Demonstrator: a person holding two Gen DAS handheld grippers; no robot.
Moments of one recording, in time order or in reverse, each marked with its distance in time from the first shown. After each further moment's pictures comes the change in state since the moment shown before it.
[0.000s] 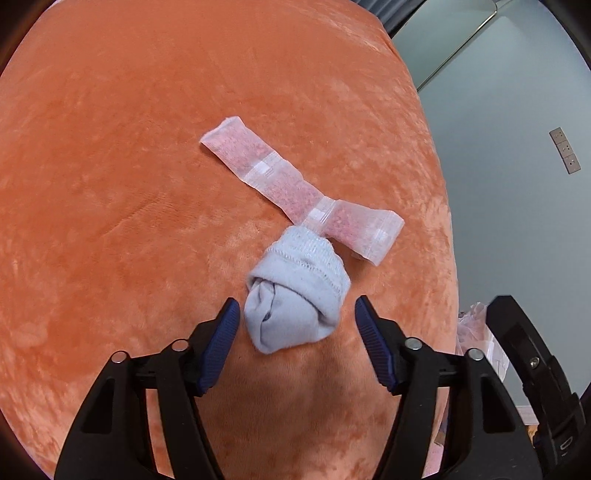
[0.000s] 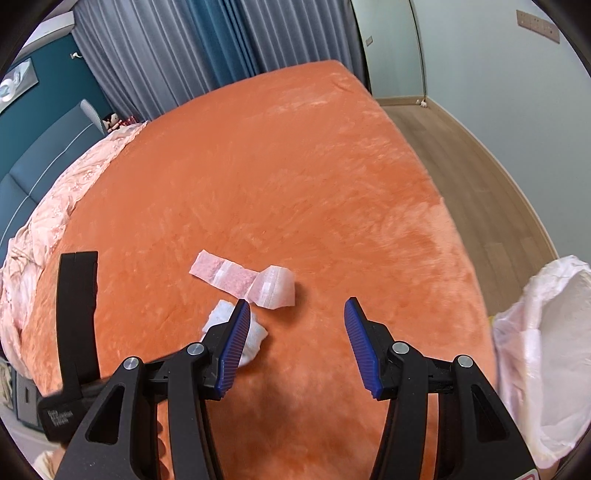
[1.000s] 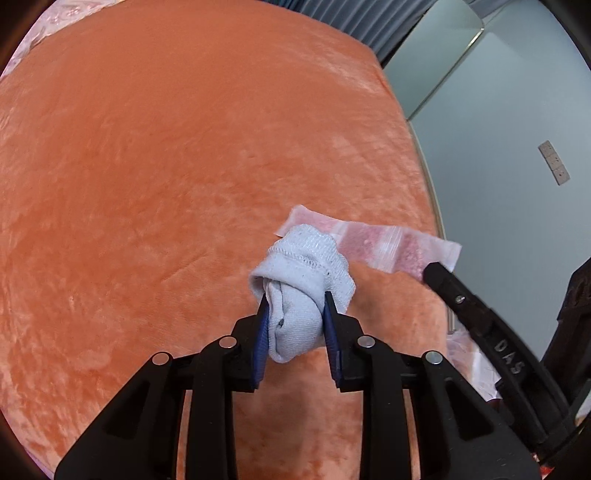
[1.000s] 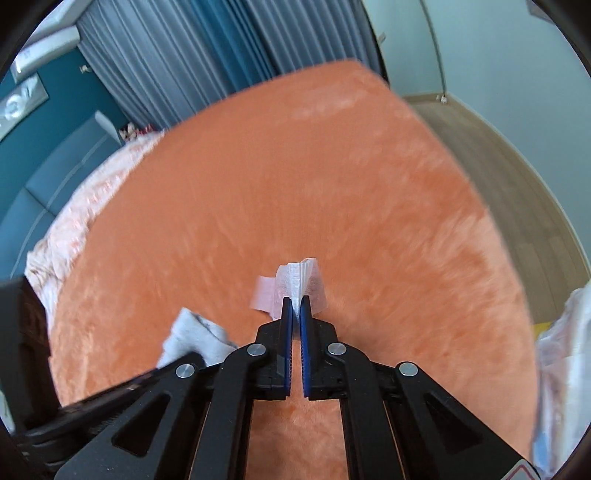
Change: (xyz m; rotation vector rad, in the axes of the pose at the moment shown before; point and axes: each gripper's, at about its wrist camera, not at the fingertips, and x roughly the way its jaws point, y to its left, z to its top) left arm -0.065 0.007 0.014 0.037 -0.133 0.002; right arm 0.008 0.021 0.025 0.034 -0.038 0.106
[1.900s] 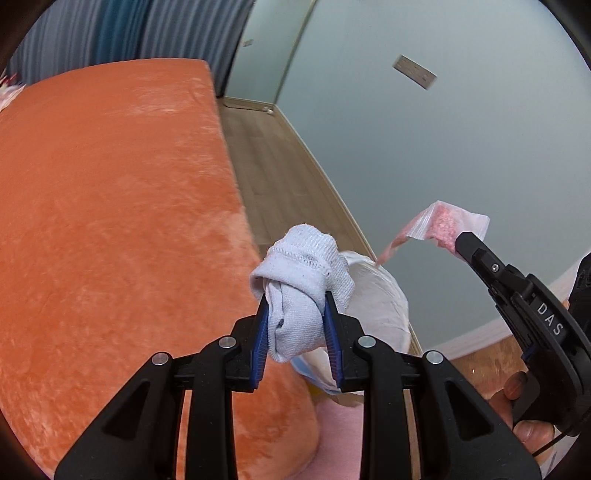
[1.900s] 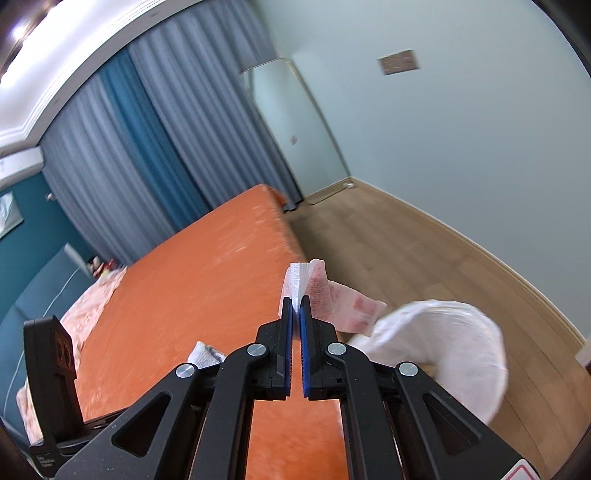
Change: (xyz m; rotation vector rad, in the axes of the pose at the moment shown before) left arm -0.067 -0.254 -0.094 0.449 -0.007 -0.234; right arm -0.280 -0.172 -0.027 0.270 -0.427 -0.159
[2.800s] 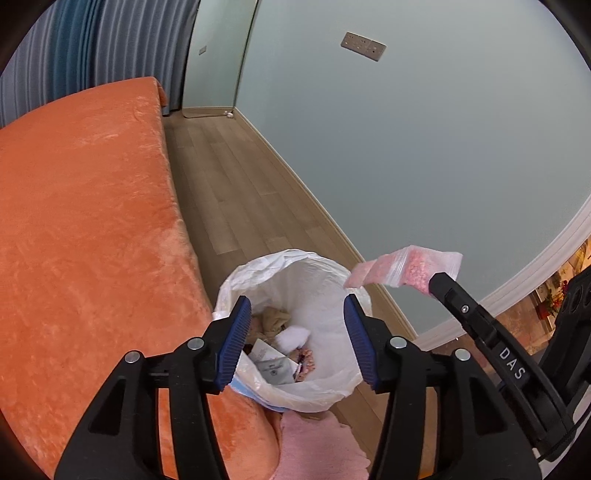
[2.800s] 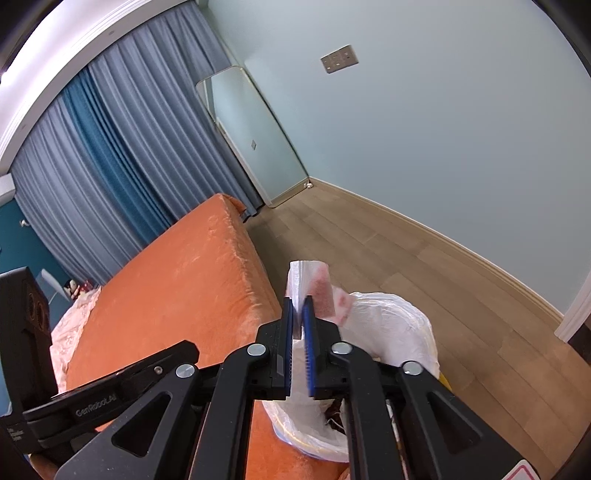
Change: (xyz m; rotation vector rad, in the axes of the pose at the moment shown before) left arm 0.038 -0.089 -0.001 0.141 0.001 -0.015; right arm -0.018 -0.071 -0.012 0.076 -0.004 -0.098
